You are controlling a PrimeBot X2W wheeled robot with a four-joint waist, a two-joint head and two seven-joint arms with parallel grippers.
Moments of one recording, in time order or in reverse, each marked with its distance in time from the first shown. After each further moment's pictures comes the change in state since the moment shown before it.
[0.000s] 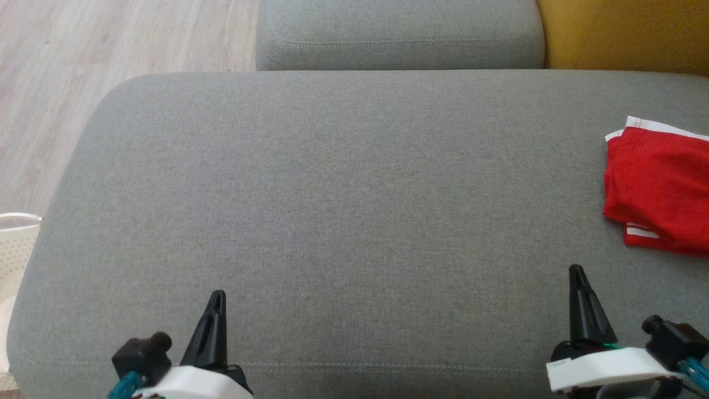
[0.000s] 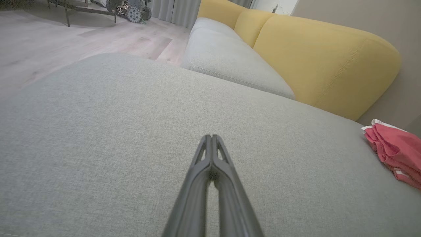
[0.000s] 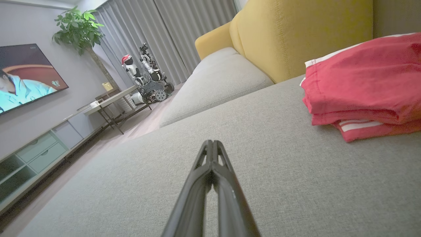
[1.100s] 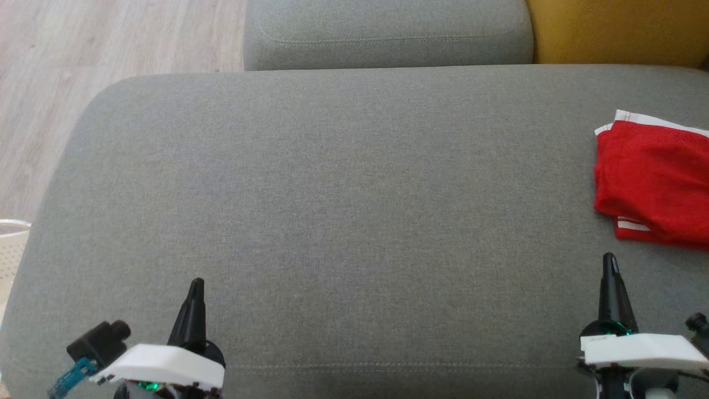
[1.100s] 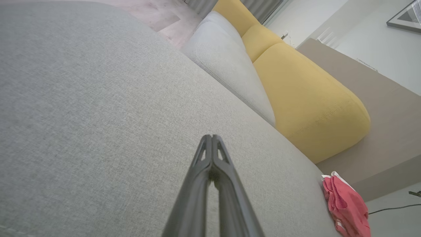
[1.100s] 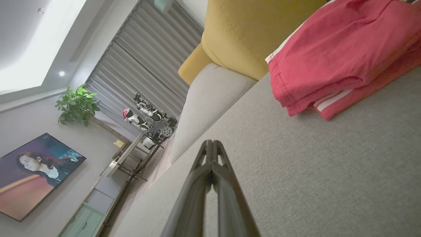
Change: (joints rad) left arm -0.062 0.007 0.059 0.040 -0.416 -0.041 0.081; right arm -0.039 -0.006 -0.051 -0.007 0.421 -0.001 0.082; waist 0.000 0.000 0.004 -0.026
